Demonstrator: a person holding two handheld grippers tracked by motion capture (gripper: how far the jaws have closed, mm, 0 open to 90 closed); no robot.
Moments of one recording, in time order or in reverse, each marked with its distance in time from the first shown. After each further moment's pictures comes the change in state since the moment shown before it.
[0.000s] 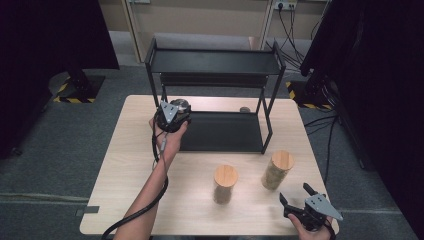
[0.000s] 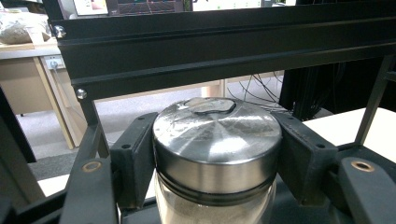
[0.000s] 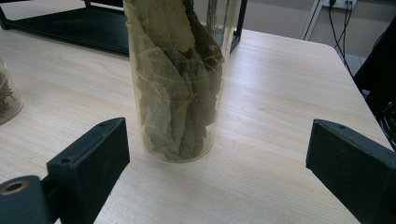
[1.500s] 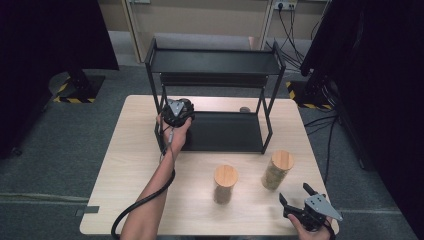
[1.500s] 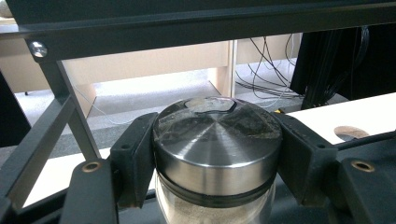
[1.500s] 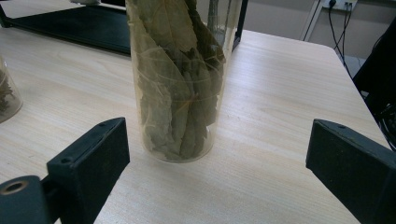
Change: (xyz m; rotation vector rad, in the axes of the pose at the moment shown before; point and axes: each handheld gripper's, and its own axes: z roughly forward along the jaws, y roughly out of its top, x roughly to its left) left arm 0.001 -0.023 0.048 0.084 0.030 -0.017; right arm 0.001 0.000 0.000 0.000 -0.003 -0.011
